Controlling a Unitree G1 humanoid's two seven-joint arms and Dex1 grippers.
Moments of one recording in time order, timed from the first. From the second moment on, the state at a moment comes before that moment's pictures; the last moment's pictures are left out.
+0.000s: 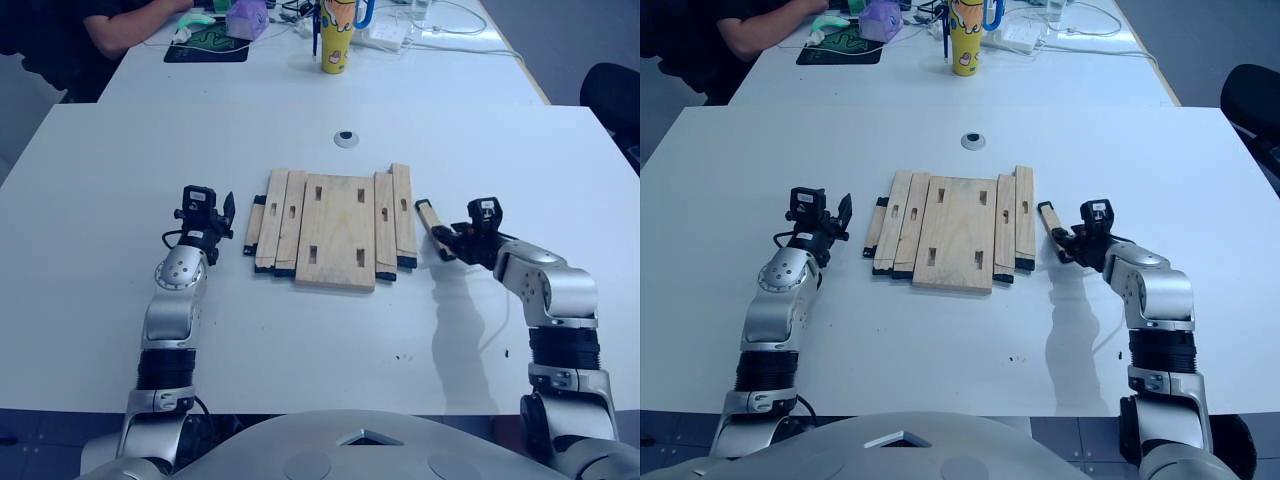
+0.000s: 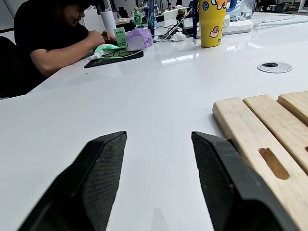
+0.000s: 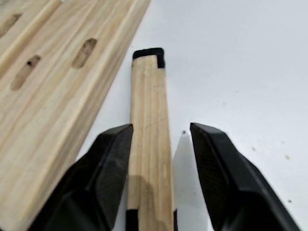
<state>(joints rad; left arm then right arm) -0.13 0.20 0.06 -0.04 0.00 0.30 -0.13 -0.23 -0.49 -0.10 0.00 0.30 0.88 0.40</state>
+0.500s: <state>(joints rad) -0.13 0.20 0.06 -0.04 0.00 0.30 -0.13 -0.22 -0.56 -0.03 0.05 0.27 0.83 0.50</state>
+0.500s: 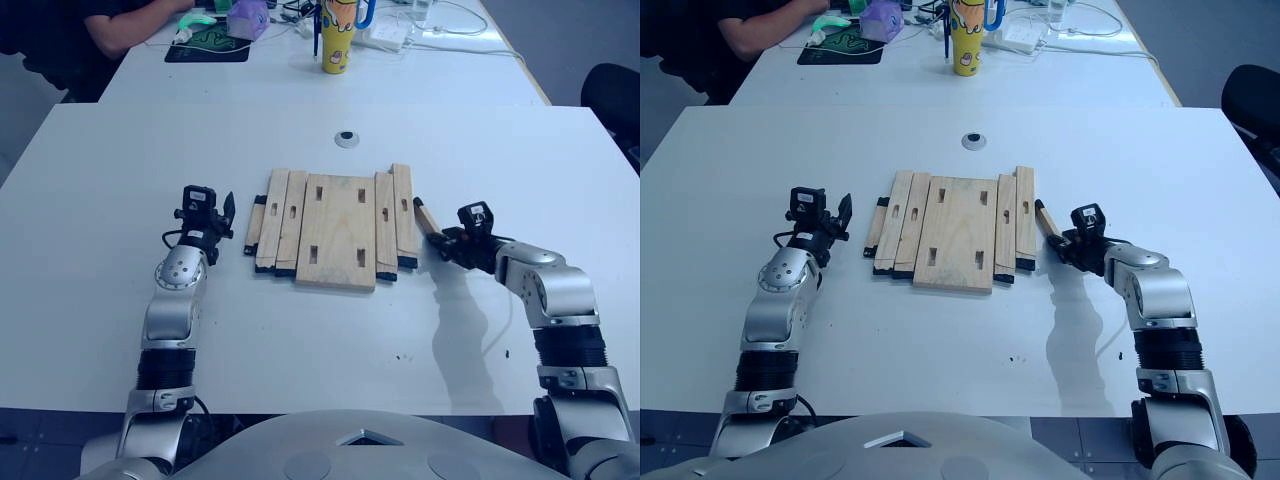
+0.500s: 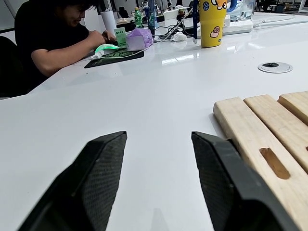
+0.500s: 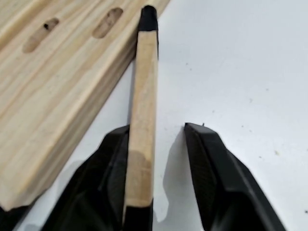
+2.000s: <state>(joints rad) -0.30 0.19 0.21 -0.20 -1.29 1.02 -0.40 -0.27 -0.38 -0.23 -0.28 1.21 1.24 0.66</state>
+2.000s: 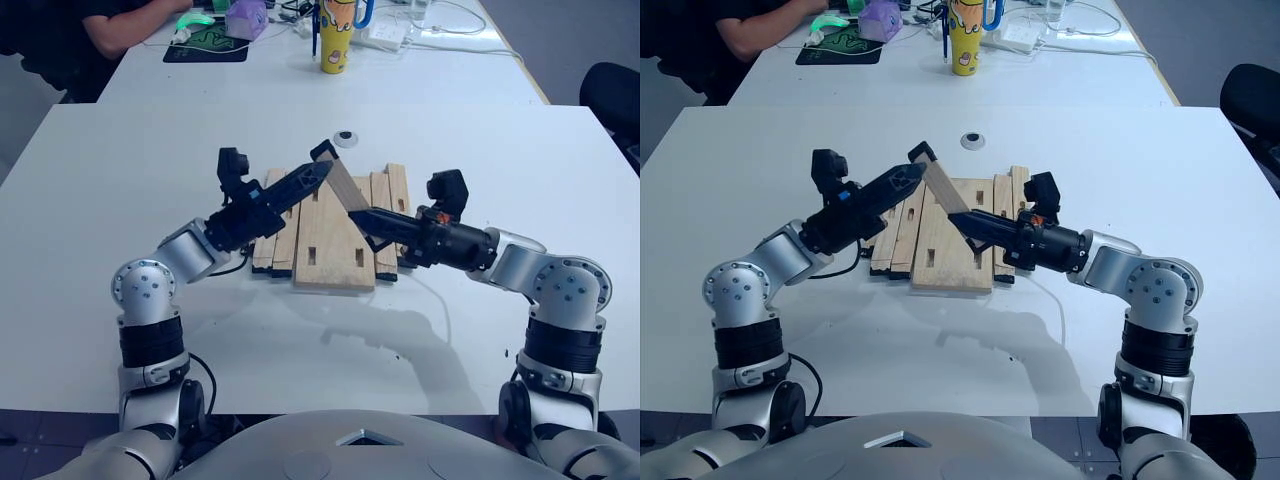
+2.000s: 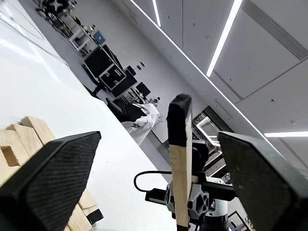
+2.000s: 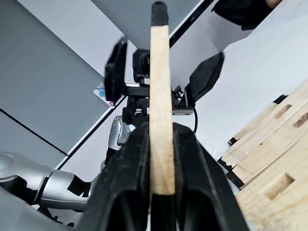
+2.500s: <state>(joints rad) -0.30 0.22 0.18 -0.21 -1.30 1.01 -0.42 -0.24 -0.39 -0.21 -0.30 1.23 1.21 0.65</state>
